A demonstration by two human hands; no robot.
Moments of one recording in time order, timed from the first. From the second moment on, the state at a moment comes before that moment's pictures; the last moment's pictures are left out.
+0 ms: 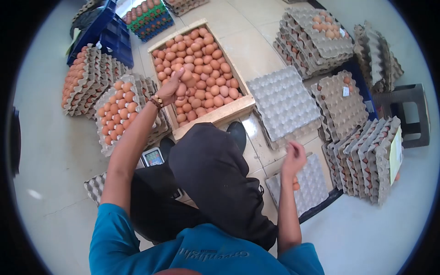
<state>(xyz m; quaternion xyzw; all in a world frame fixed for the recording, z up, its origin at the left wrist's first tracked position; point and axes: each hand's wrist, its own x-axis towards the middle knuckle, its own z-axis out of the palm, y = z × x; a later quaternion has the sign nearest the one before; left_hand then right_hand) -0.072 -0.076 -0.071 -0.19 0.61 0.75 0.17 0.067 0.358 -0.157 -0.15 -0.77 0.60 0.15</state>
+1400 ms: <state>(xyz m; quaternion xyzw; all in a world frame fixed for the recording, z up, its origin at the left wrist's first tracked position) 0.033 -0.059 0.068 -0.12 0.58 0.80 0.10 0.167 0.480 -0.234 -0.31 -0.89 0.31 0.15</state>
